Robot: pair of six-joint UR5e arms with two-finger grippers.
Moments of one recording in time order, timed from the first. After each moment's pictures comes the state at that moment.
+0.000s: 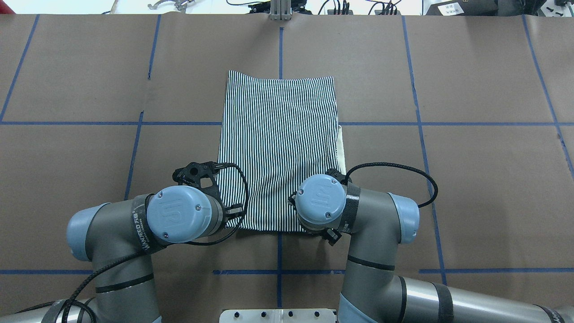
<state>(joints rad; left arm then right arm) -0.31 -2.06 -1.93 -1.53 -1.61 -1.60 0.31 -0.97 1.70 -1.58 1.73 2.13</state>
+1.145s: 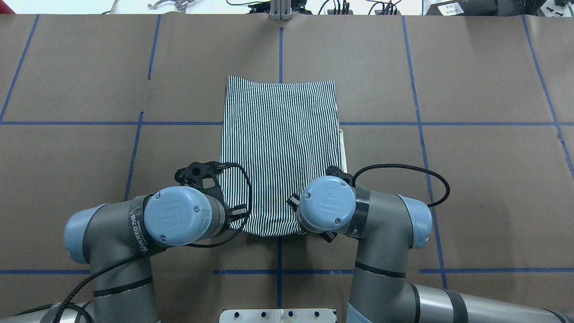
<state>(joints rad) -0.30 -2.07 -1.97 -1.53 -1.62 -1.60 0.30 -1.01 1.82 -1.58 1.69 2.13</state>
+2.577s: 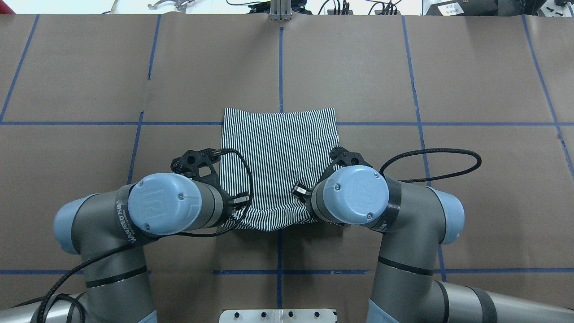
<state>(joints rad) -0.35 -2.08 -1.95 -1.61 -1.64 -1.65 0.34 -1.03 1.89 -1.54 1.66 1.90</state>
